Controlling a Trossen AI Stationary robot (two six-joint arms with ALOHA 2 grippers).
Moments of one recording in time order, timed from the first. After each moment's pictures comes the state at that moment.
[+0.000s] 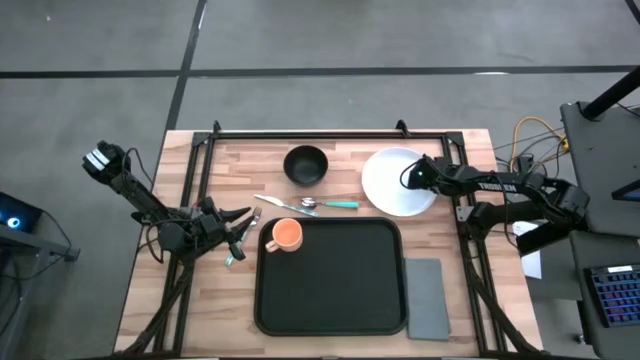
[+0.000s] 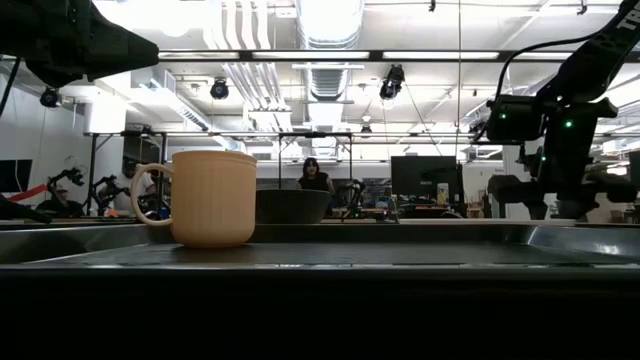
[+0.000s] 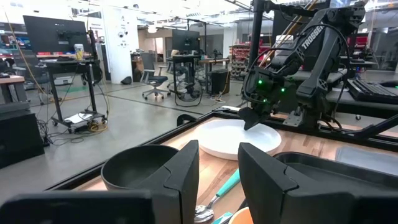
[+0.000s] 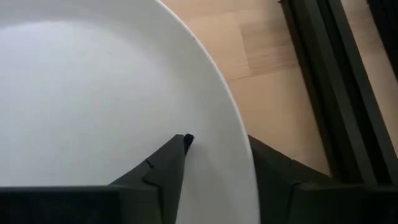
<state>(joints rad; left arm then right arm) -0.78 0.96 0.14 1.08 -1.36 0.18 -0.68 1.19 0.36 -0.46 0.45 1.04</state>
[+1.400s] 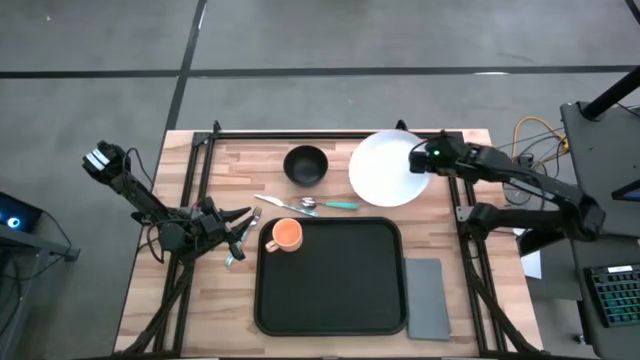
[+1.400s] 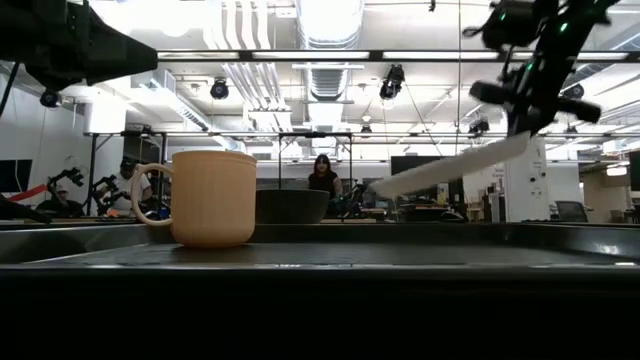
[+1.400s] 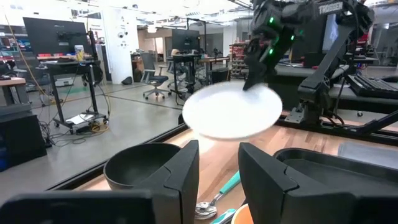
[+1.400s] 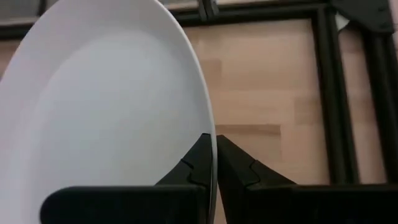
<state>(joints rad) -0.78 0.96 0.13 1.08 -1.36 0.18 -0.60 0.92 0.78 -0.90 0.36 0.92</state>
